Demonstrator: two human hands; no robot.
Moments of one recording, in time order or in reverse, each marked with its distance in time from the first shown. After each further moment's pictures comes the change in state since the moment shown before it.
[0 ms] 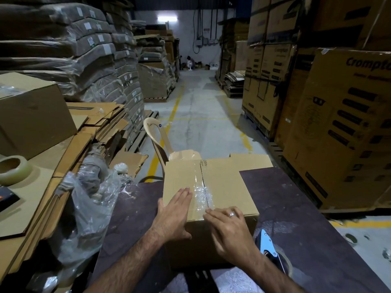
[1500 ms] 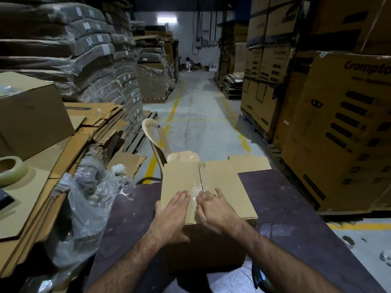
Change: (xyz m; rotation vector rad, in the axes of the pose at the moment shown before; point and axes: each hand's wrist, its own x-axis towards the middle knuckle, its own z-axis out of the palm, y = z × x) left_hand -0.002 0.000 -0.004 -0.007 -0.006 -0.006; right_hand 0.078 -0.003 -0.012 -0.085 -0.486 0.043
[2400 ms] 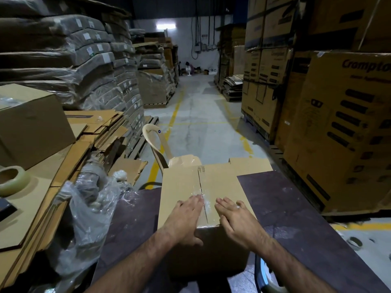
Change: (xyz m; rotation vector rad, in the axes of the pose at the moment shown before) left_hand 0.018 0.025 -0.010 0.031 0.044 0.224; right_hand -0.045 0.038 0.003 0.147 0.054 0.092
